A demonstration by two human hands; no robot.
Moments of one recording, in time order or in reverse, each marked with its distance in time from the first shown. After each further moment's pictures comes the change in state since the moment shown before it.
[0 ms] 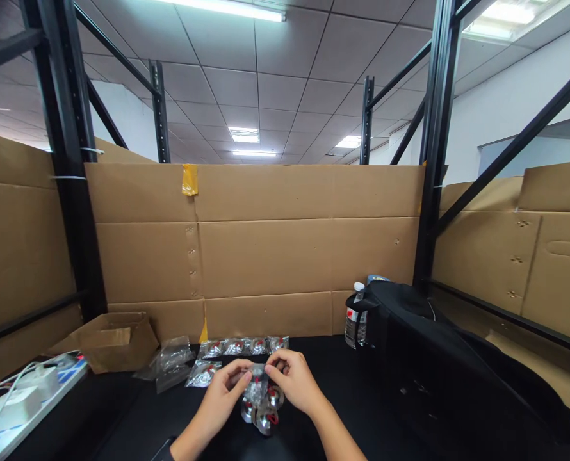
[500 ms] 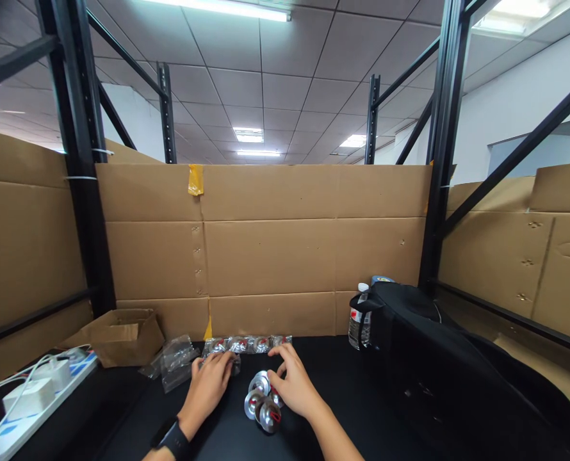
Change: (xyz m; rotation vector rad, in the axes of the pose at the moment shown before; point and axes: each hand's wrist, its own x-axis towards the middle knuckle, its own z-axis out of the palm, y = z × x) left_hand -0.002 -0.027 -0.048 1.174 0.100 -0.042; right_hand -0.004 0.022 0.017 -0.003 0.029 -0.005
